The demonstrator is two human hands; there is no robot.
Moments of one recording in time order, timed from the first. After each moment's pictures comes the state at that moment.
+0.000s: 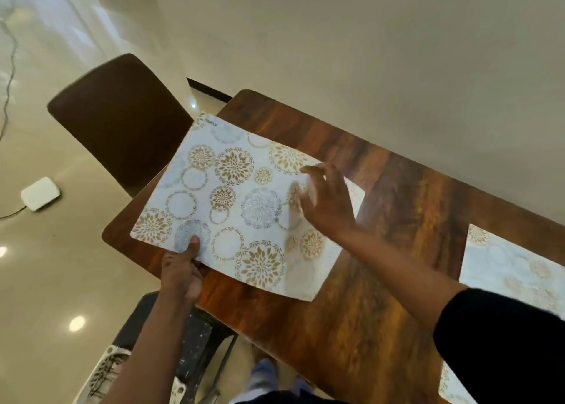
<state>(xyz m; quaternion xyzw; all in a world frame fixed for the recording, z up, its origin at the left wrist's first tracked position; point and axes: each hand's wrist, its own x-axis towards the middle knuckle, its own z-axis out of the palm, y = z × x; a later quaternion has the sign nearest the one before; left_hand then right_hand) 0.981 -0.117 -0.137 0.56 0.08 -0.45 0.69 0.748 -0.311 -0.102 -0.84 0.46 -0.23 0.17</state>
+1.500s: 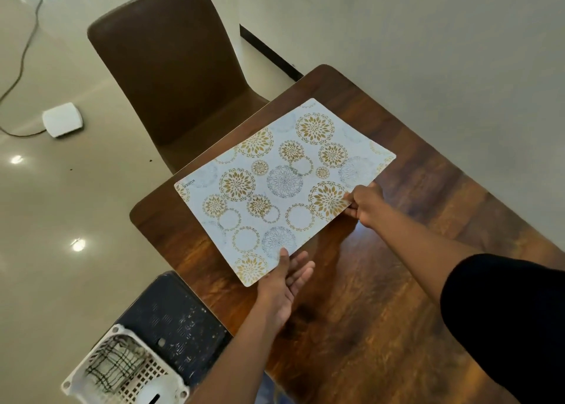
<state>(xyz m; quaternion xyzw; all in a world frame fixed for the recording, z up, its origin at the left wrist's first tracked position) 0.961 -0.183 -0.213 0.43 0.27 -0.55 0.67 0.899 -0.436 -0.211 -0.35 0.69 -0.17 0.61</state>
